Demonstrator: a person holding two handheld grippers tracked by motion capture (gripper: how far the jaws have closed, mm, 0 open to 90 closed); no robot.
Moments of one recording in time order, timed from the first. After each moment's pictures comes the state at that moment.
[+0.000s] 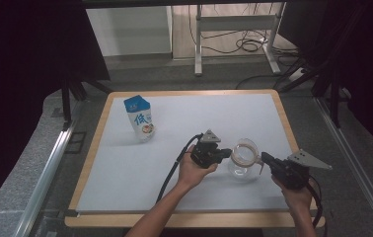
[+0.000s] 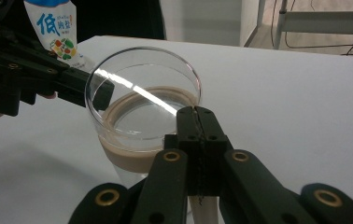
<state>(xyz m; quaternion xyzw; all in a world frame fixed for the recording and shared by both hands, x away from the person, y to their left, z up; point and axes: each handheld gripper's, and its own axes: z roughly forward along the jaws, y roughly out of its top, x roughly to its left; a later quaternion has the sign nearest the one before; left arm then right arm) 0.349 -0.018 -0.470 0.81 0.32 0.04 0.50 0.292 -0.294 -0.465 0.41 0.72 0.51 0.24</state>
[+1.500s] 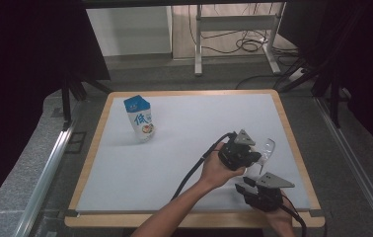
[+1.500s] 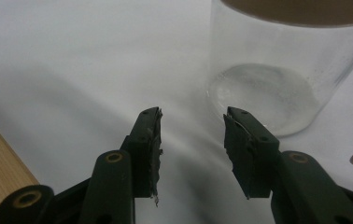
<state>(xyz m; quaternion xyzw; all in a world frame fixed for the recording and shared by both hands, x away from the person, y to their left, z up) 0.330 -0.088 -0.427 0.84 0.23 0.04 0.48 0.260 -0.246 -0.528 0.36 0.80 0.44 0.19</state>
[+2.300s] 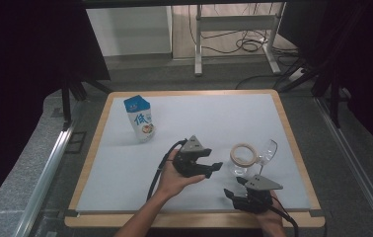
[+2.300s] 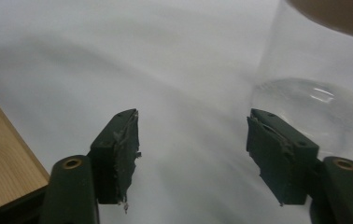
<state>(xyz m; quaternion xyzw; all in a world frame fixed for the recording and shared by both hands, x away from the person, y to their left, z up) 0.310 0.040 -0.459 0.81 0.29 0.08 0.50 0.255 -0.218 -0.532 0.34 0.81 0.44 0.18</state>
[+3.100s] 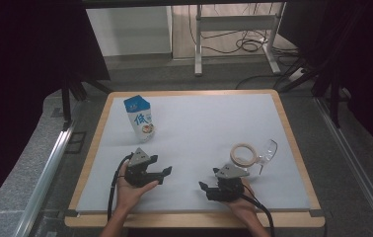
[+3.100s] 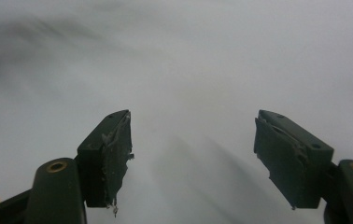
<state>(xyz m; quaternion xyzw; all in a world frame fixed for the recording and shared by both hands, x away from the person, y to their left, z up) 0.288 0.164 -0.513 0.76 0.42 0.15 0.47 0.286 -0.144 -0.533 0.32 0.83 0.43 0.17</state>
